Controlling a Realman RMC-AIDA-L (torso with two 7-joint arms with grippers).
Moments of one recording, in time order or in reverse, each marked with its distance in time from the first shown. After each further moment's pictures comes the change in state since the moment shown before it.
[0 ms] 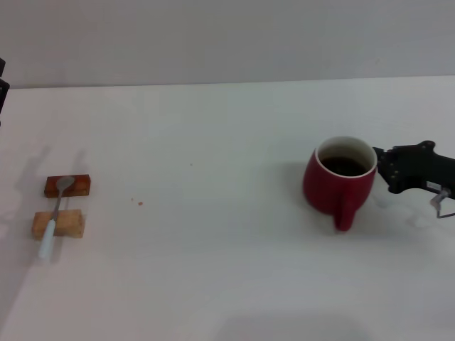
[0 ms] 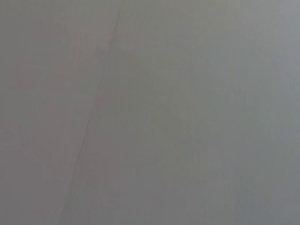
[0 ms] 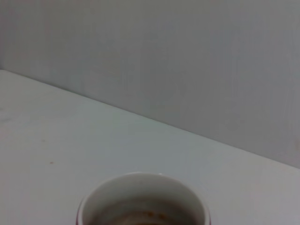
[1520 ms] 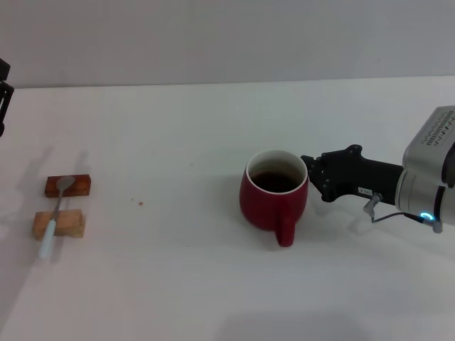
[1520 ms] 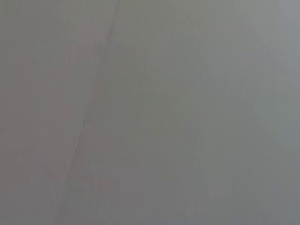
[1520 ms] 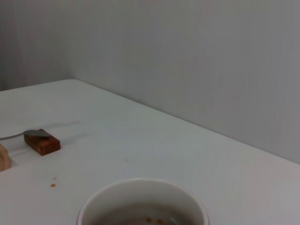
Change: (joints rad) left arm 0.004 0.000 0.009 0.000 0.007 -0.005 -0.002; right arm 0.091 0.085 -0.060 0.040 0.003 0.001 -0.026
